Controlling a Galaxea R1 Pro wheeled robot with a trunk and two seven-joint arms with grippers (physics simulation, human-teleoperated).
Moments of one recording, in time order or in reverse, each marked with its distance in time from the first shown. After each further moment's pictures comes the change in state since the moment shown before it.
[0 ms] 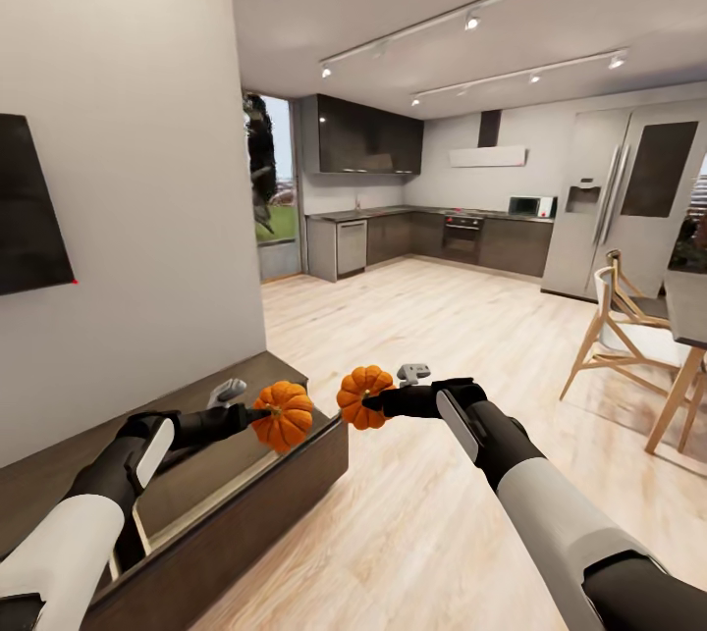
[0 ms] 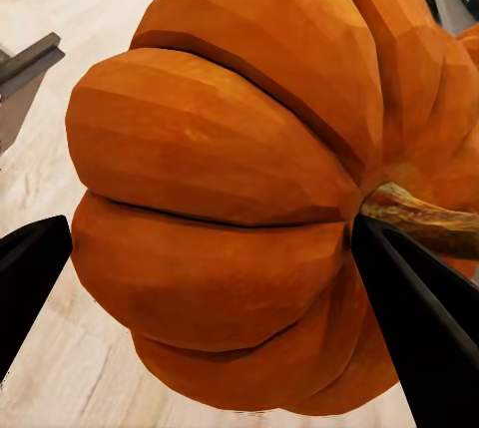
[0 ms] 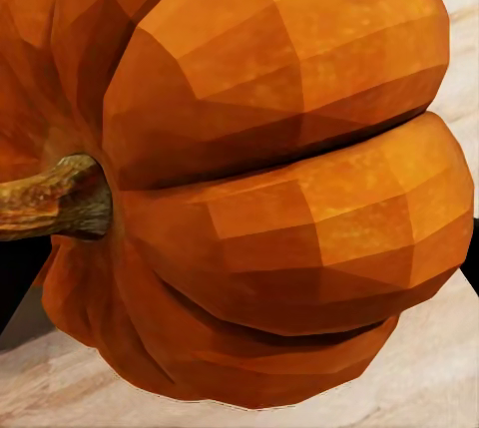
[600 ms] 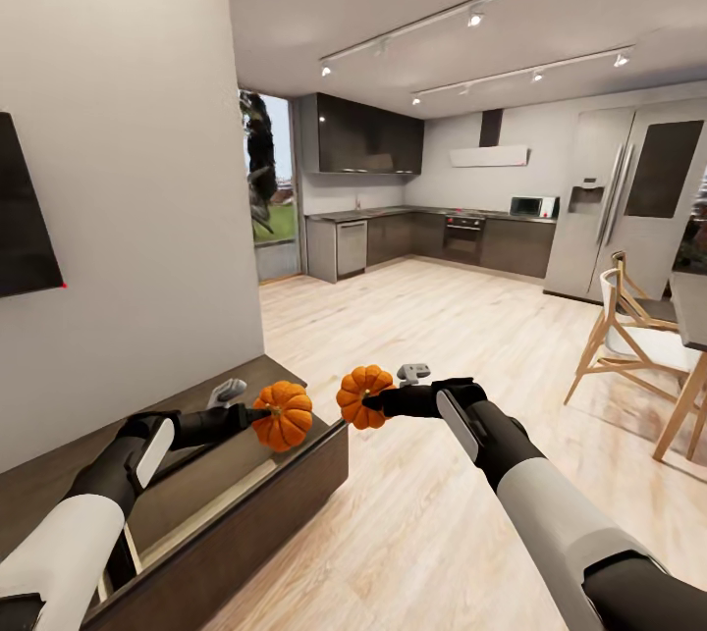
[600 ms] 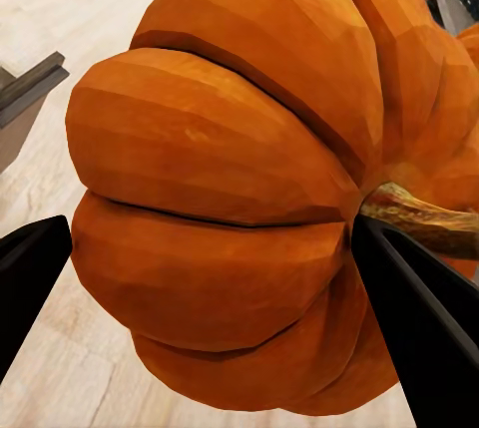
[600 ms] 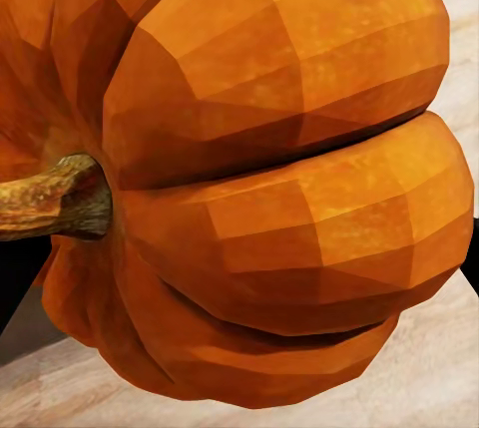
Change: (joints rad) left arm 0.000 0.000 0.000 0.000 0.000 0.000 0.000; right arm 0.000 0.000 0.000 -0.002 -0.001 0.000 0.000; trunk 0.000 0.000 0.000
